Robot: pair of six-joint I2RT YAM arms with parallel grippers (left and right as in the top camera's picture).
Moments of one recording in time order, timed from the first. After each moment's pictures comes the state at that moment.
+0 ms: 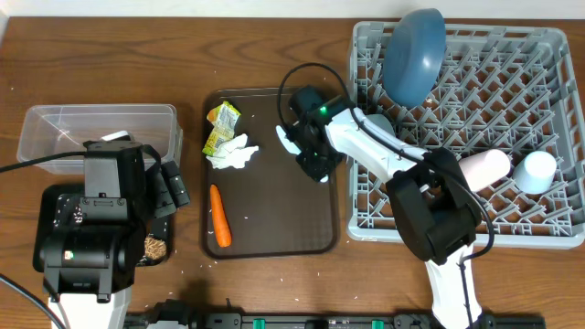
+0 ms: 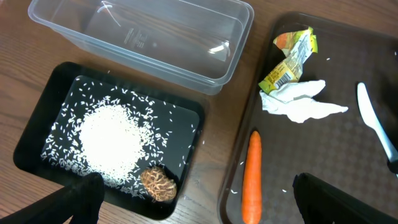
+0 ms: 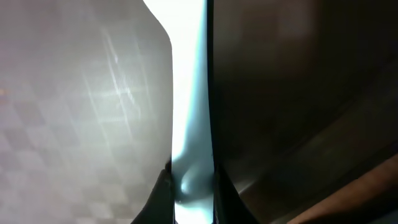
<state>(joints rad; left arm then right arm) -0.04 0.94 1.19 -1.21 -0.25 -0.33 0.60 2.20 1.63 -0.98 -0.07 -0.10</state>
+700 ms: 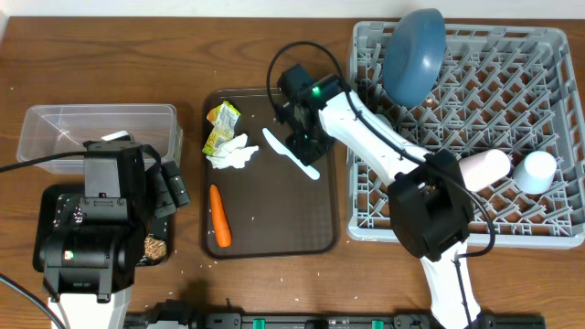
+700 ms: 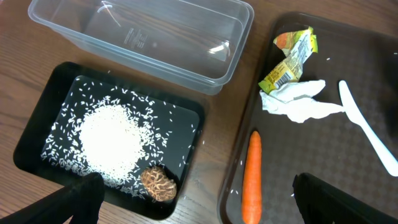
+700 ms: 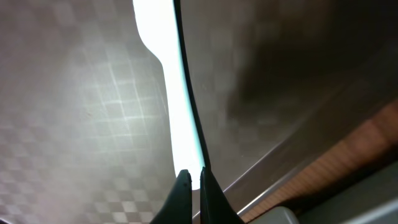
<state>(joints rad) -0.04 0.94 1.19 -1.21 -0.25 -0.33 0.62 2.23 1.89 -1.14 -0.08 -0.07</state>
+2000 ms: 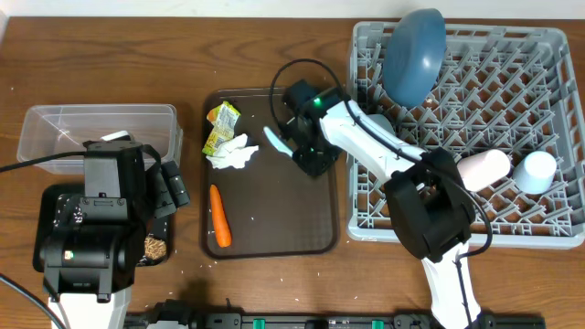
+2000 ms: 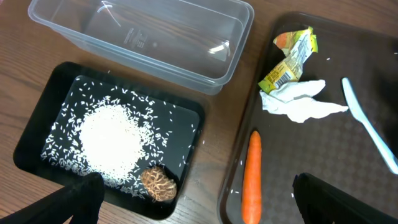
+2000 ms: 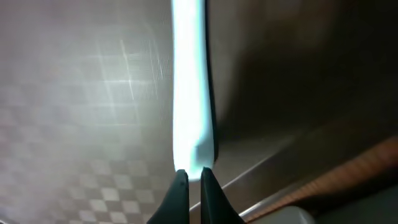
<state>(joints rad) -0.04 0.94 1.19 -1.21 -0.25 -0.33 0.61 2.22 1.77 -1.11 -0.08 -0.16</state>
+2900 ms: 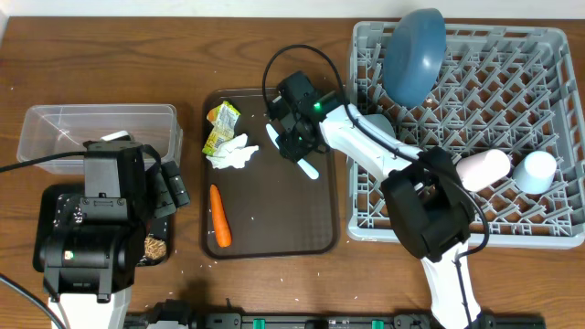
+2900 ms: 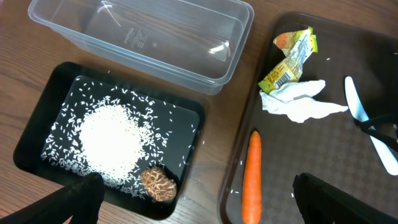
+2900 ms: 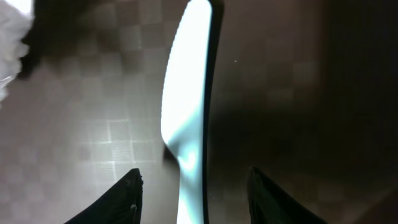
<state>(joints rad) -0.04 0.94 1.19 -1.21 -0.25 -0.33 0.62 2.23 1.70 -0.72 -0.15 -0.09</state>
